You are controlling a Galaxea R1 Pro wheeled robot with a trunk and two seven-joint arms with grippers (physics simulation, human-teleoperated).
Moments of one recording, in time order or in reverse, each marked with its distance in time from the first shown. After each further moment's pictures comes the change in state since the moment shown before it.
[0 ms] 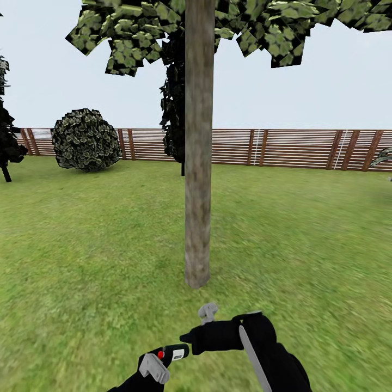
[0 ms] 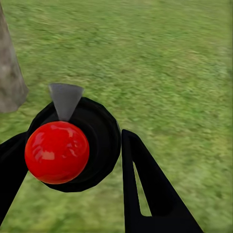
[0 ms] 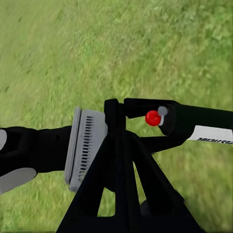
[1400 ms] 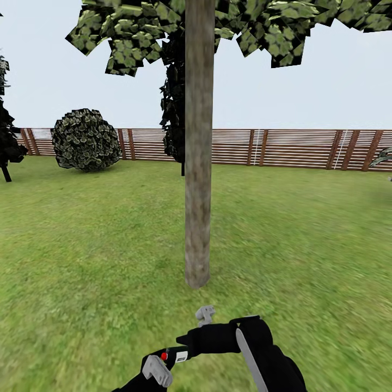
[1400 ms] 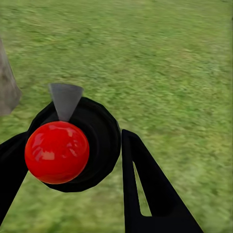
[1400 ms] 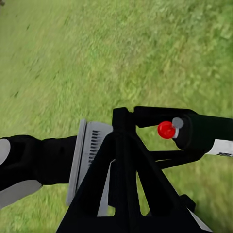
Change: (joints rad) left arm 0.001 0.000 -0.034 -0.005 0.000 -0.005 0.001; right arm 0.000 0.016 -0.003 0.057 -0.041 -0.042 -0.016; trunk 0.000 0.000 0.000
